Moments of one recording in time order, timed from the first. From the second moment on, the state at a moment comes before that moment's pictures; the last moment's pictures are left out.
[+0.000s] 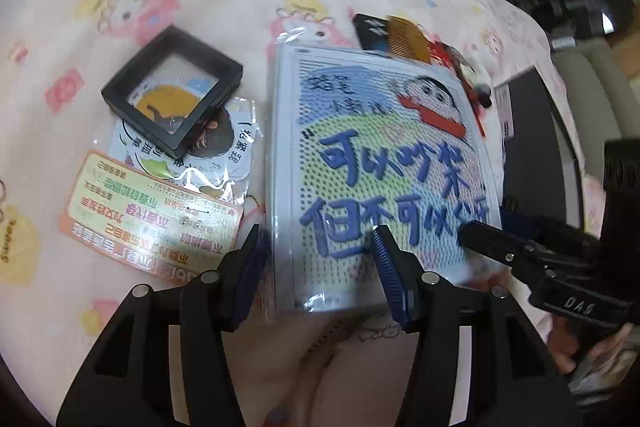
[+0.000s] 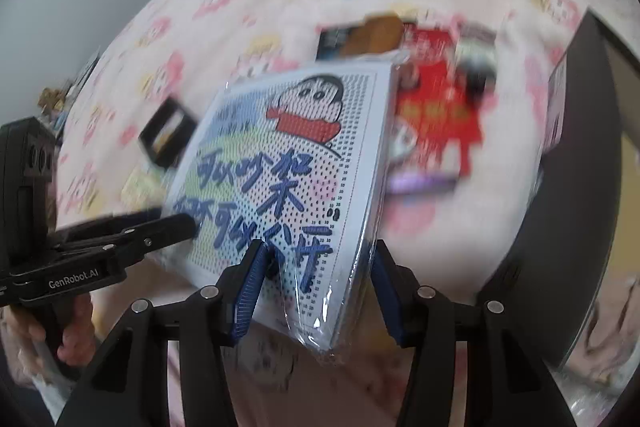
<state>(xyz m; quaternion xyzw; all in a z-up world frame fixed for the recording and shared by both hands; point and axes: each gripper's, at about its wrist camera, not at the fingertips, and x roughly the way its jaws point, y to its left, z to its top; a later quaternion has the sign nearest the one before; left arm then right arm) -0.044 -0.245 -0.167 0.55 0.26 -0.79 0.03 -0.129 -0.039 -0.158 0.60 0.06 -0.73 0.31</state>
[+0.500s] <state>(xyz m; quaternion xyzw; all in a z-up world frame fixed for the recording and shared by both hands) -0.071 -0.277 -0.182 0.50 0.34 -0.79 0.03 -0.159 -0.045 -0.172 0.57 0.03 -0.77 0.30</state>
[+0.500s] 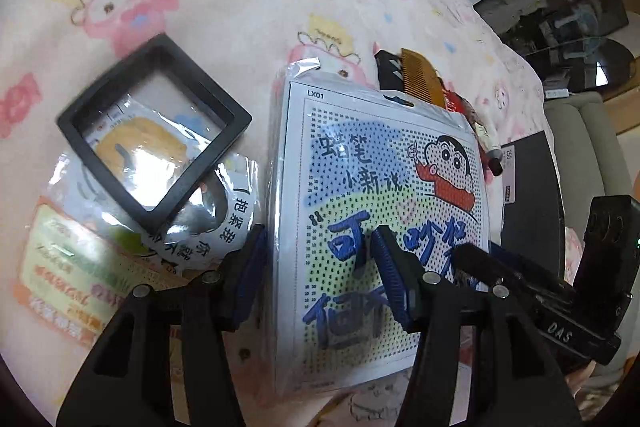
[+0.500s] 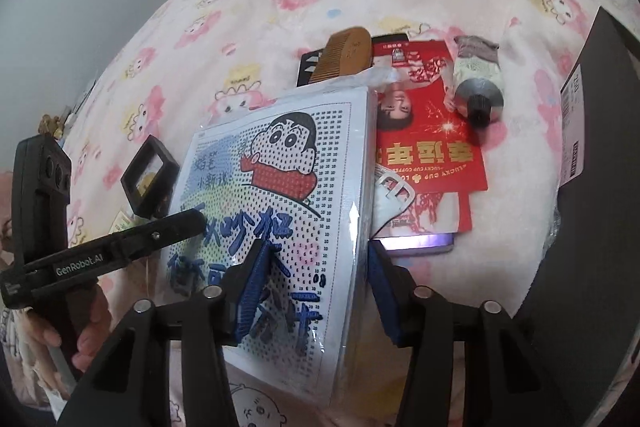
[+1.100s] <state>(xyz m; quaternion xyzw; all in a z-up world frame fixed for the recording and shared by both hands) -0.032 -0.192 -0.055 0.43 0.28 -0.86 0.01 -0.108 0.037 -0.044 0.46 -0.02 -0.83 0.32</state>
